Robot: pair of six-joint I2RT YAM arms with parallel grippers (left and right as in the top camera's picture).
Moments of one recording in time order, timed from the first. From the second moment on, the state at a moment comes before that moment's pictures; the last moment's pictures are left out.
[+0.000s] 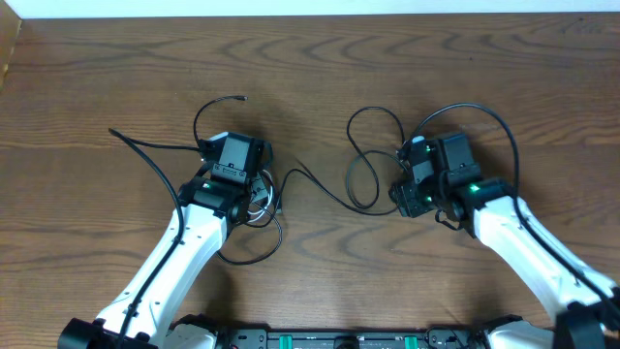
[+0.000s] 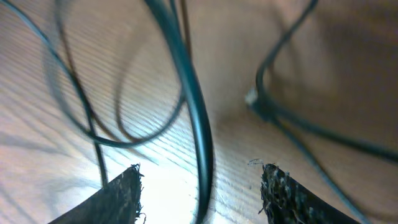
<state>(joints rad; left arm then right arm) -0.31 1.34 0.84 -0.65 -0.27 -0.67 0.33 1.42 0.78 -0.44 -0.20 -0.01</state>
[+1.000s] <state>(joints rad) -0.31 1.34 0.84 -0.65 -0.27 -0.67 0.33 1.54 0.79 -0.35 0.04 -0.19</state>
